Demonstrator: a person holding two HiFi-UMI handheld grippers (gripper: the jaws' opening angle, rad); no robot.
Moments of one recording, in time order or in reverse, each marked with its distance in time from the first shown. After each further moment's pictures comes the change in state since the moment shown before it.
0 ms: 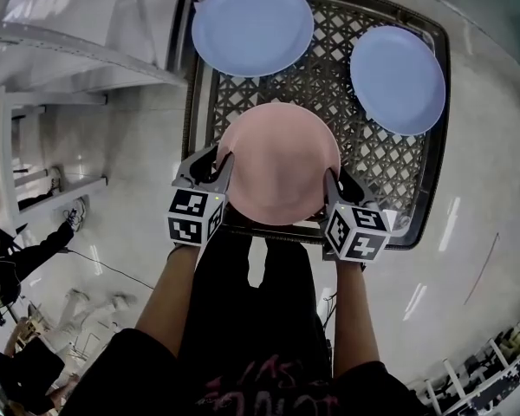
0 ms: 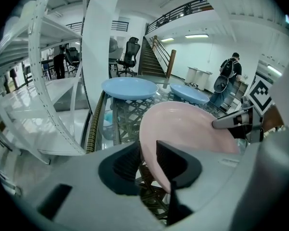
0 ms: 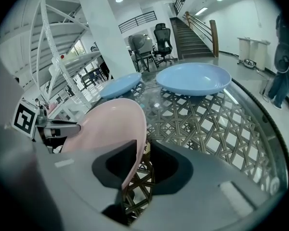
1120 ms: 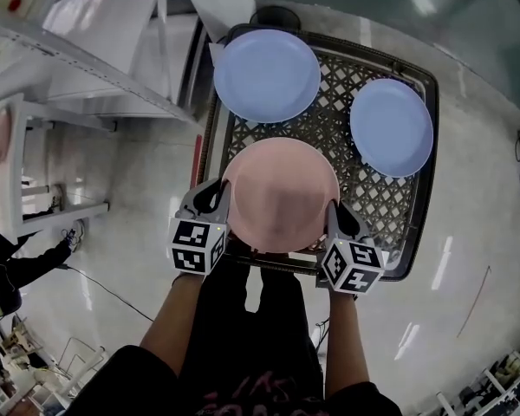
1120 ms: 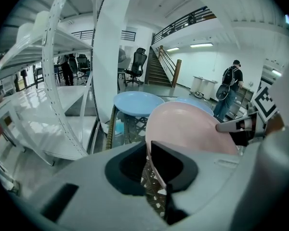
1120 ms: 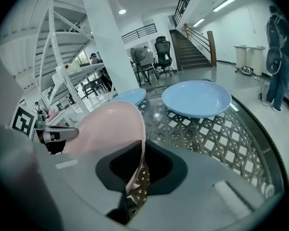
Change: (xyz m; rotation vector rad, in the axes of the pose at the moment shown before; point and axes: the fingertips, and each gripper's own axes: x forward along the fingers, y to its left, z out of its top) left arm -0.034 0.015 0.035 -0.049 -0.106 0.060; right arm -0.022 0.021 0.040 -0.008 -0.123 -0.006
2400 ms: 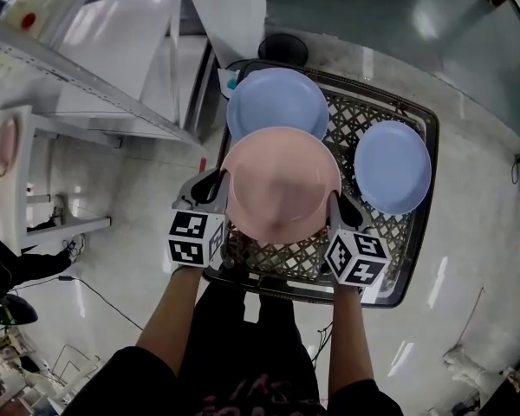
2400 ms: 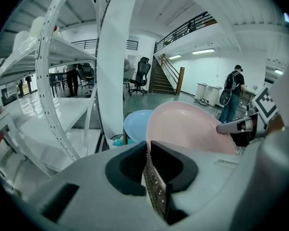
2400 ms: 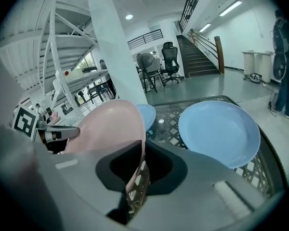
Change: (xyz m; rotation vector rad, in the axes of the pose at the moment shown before) left arm 0.023 0.058 0.098 0.001 -0.110 0.044; right arm 0.052 0.031 0.106 -0.057 -0.069 0.053
